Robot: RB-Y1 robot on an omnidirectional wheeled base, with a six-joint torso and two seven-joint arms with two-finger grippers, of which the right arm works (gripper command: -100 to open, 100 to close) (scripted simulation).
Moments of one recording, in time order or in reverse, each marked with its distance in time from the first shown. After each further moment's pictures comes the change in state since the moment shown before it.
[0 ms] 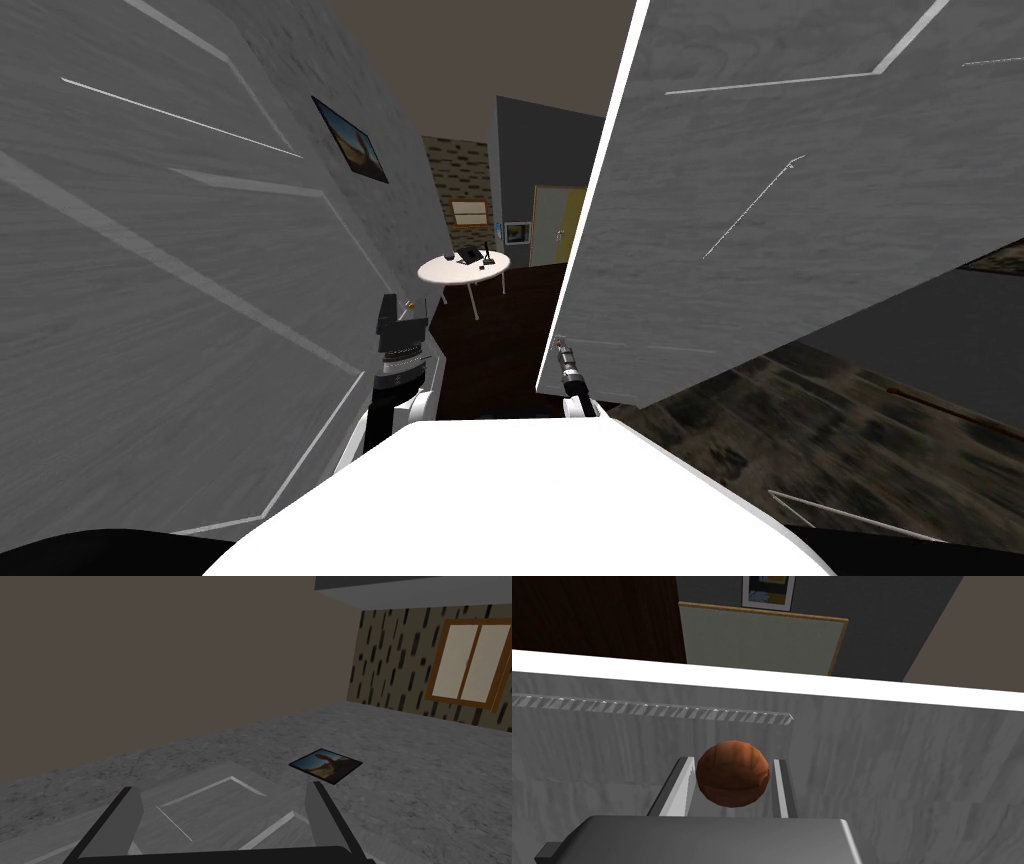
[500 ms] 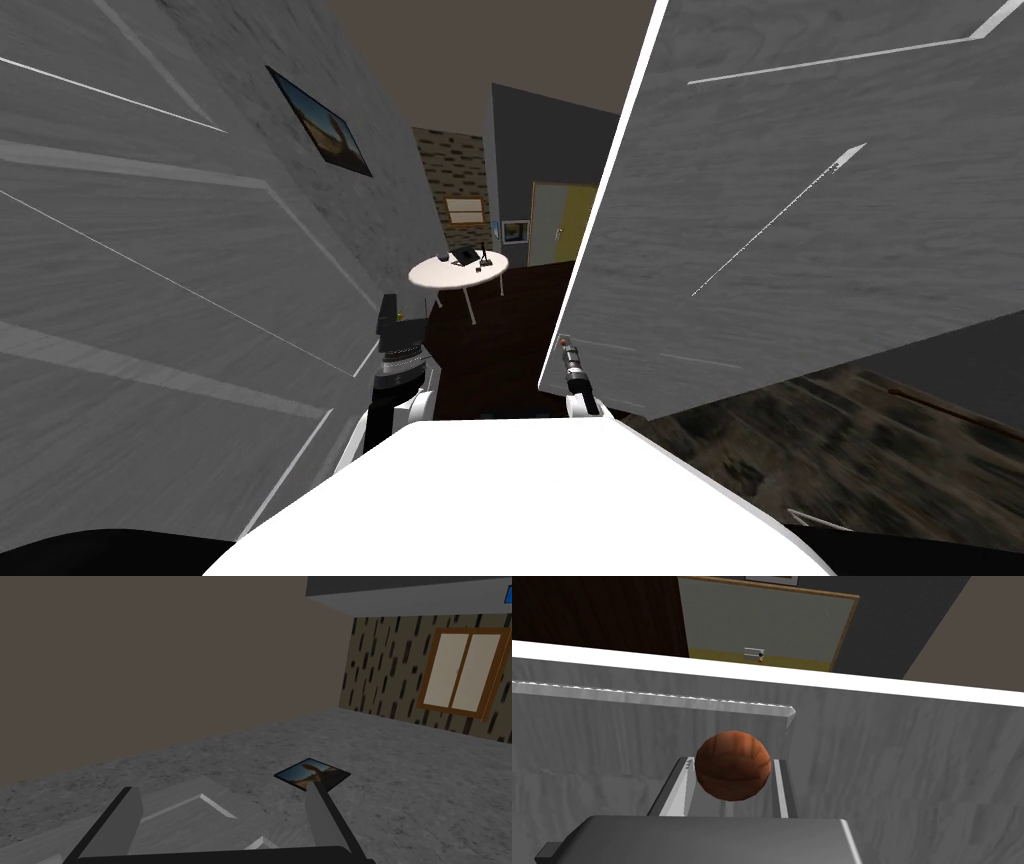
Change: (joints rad) arm -0.006 -0.008 -0.047 -0.014 -0.023 0.020 0.020
